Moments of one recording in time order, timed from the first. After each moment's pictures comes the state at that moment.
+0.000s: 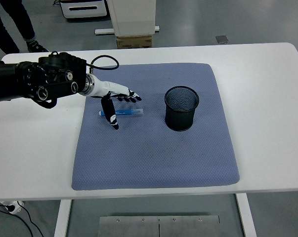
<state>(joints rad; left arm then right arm) -1.60 0.18 0.79 -0.90 0.43 -0.26 -0.19 0.05 0.00 0.27 0.21 -0.12 0.05 0.16</state>
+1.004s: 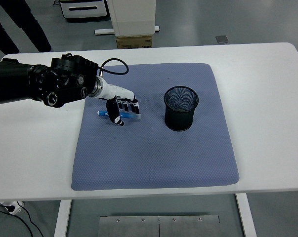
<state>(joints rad) -1.61 0.15 0.79 -0.90 0.55 -0.27 -0.15 0.05 0.00 0.27 0.21 -0.12 0.05 0.16</state>
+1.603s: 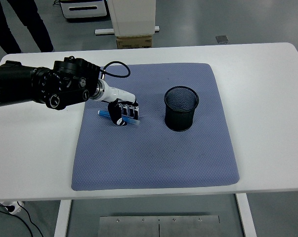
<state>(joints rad) -1.60 0.13 0.79 -0.90 0.55 -0.27 -0.15 0.05 0.00 0.27 0.21 -0.12 0.05 0.16</state>
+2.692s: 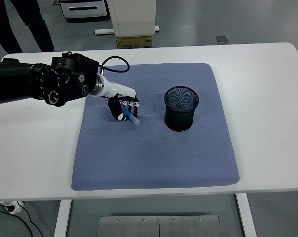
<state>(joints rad) -1.60 0.14 0.77 -0.87 0.53 -0.26 -0.16 0.05 0.00 0.27 0.21 -0.12 0.05 0.16</state>
